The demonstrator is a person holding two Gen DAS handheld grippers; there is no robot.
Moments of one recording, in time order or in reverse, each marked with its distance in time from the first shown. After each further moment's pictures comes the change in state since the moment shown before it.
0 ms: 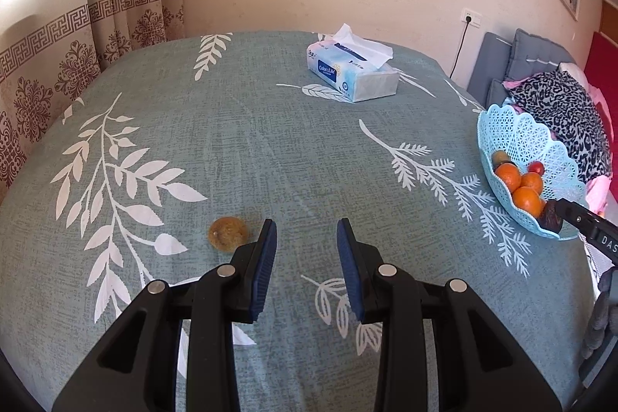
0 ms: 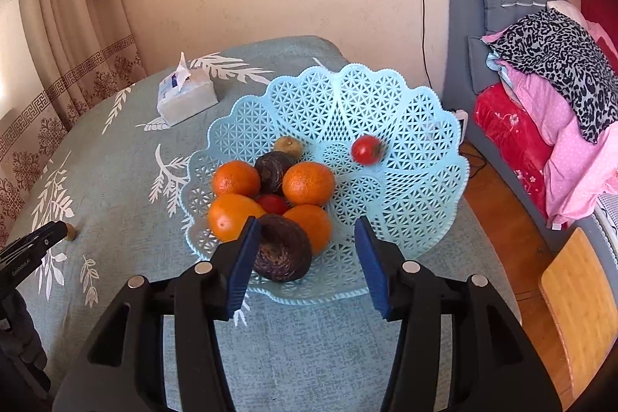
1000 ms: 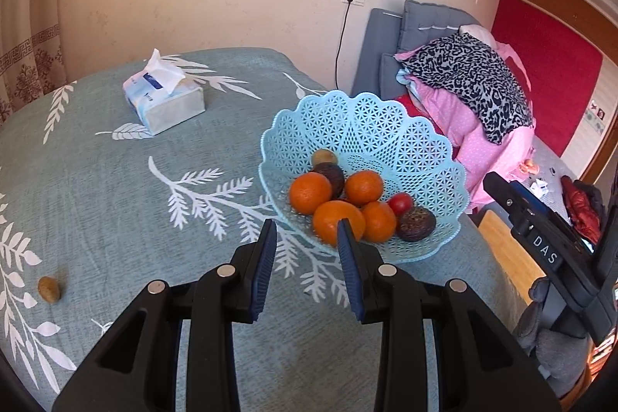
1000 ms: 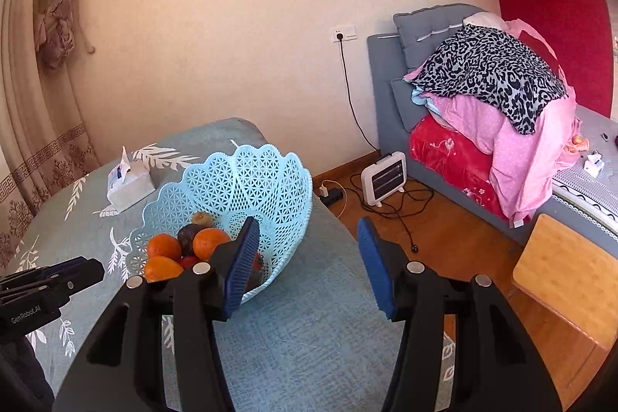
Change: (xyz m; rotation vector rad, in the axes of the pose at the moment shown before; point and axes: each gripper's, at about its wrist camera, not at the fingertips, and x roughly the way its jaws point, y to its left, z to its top) left arm 0.000 -0.161 0.021 0.209 0.017 -0.334; right arm -0.062 -0.067 -0.022 0.201 -0.286 -0.163
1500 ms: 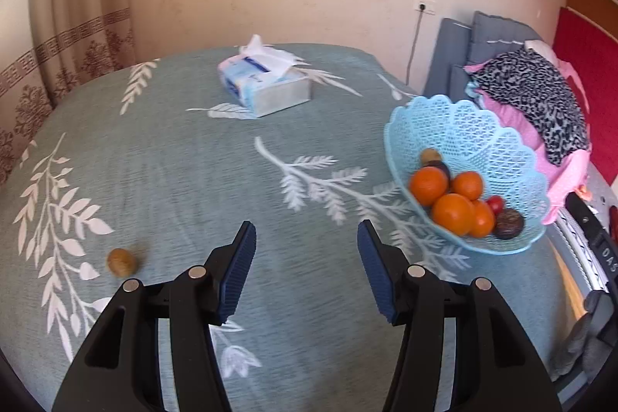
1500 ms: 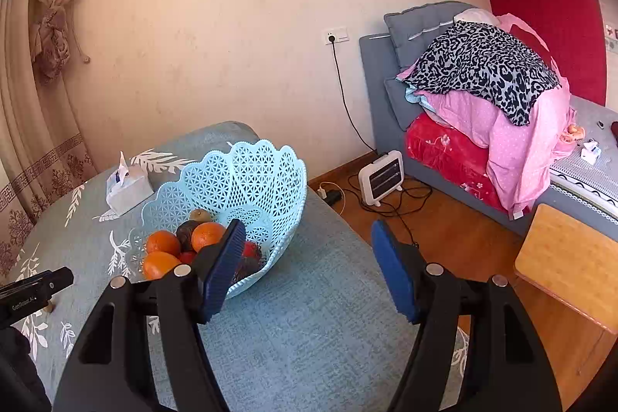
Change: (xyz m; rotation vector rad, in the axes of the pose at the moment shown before) left arm -0.020 0.074 -0.023 -0.115 -0.016 0.277; right arm -0.004 -0.001 -0.012 0.031 -0.017 -0.010
